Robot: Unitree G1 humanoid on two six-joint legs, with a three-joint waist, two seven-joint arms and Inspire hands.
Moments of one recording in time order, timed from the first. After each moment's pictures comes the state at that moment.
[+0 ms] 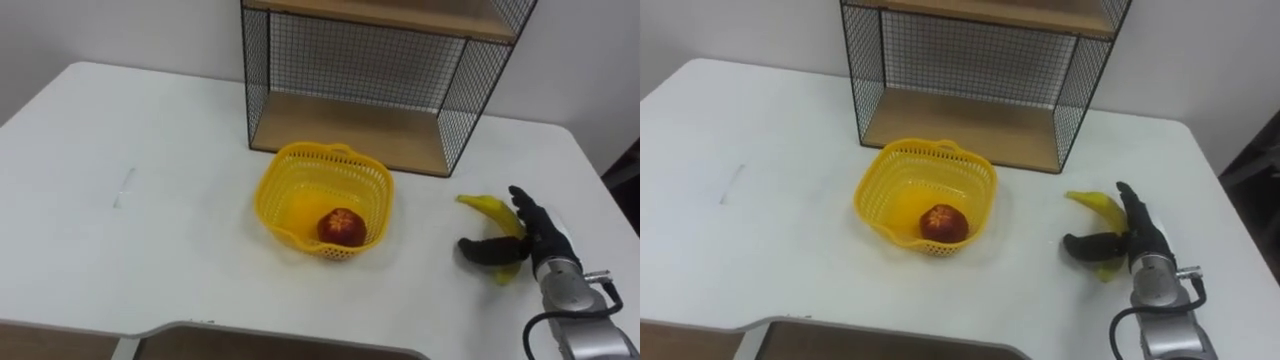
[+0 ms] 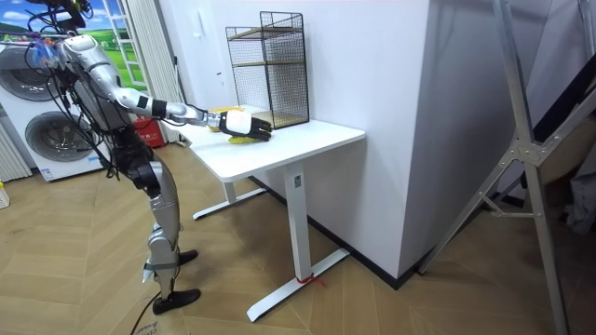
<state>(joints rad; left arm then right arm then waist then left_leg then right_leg) 0.28 0.23 0.10 0.97 0.41 0.18 0.06 -0.15 -0.39 -0.07 0.71 -0.16 0.04 -0.08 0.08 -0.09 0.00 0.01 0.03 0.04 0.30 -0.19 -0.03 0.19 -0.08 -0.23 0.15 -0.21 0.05</state>
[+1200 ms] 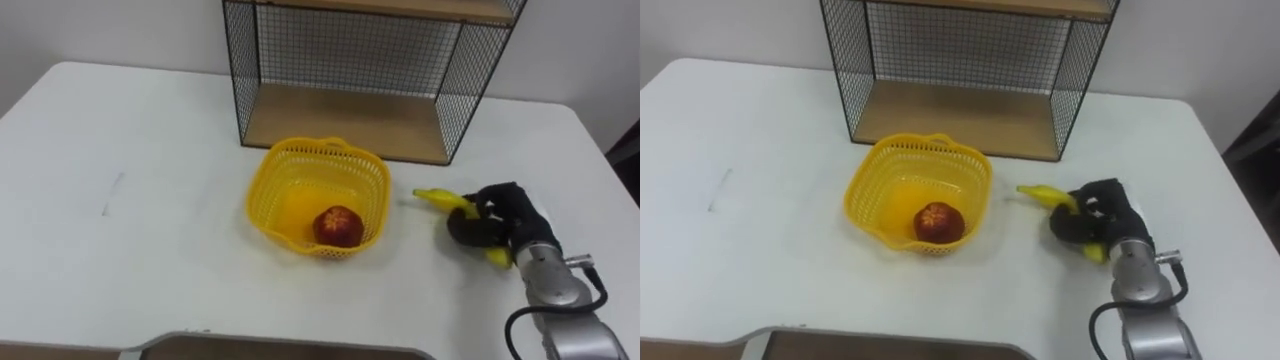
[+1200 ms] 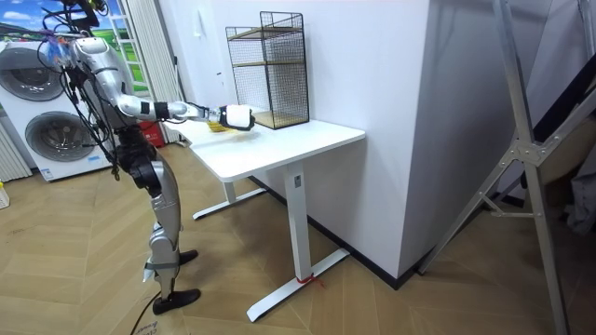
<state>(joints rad) 0.23 0.22 0.08 0.96 0.41 0.17 0.08 -0.07 -0.33 -0.04 0.26 -0.06 0.12 -0.03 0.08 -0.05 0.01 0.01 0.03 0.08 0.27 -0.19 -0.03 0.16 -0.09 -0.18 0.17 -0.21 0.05</state>
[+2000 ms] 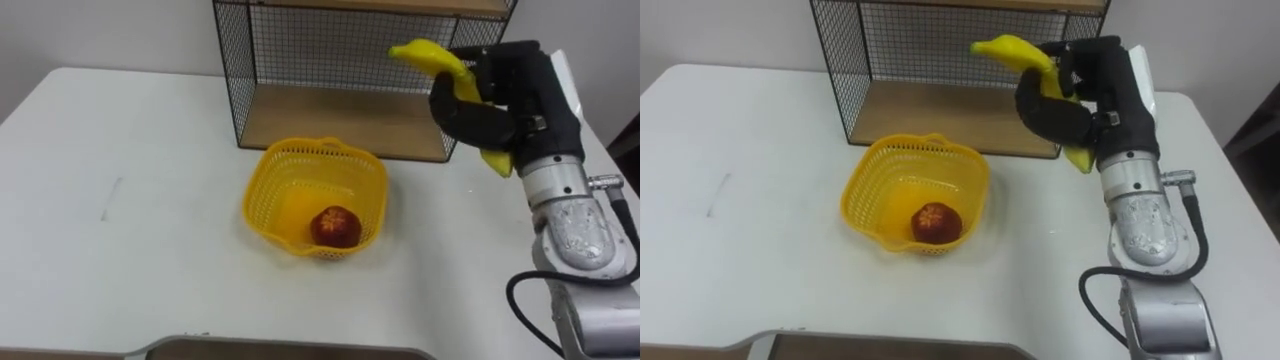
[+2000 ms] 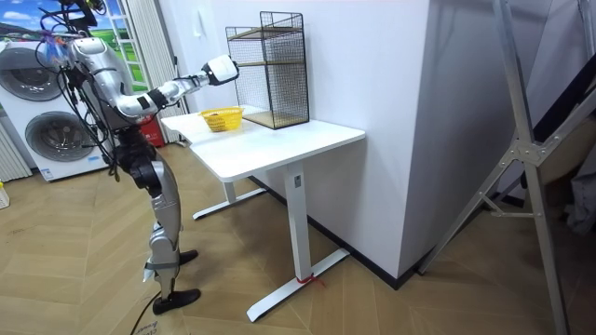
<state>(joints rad) 0.26 0.20 0.08 1.02 0.41 0.12 0.10 -0.07 -0.33 -0.02 -0.21 -0.02 0.06 -0.01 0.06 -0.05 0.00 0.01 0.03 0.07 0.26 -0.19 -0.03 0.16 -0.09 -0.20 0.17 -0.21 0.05</state>
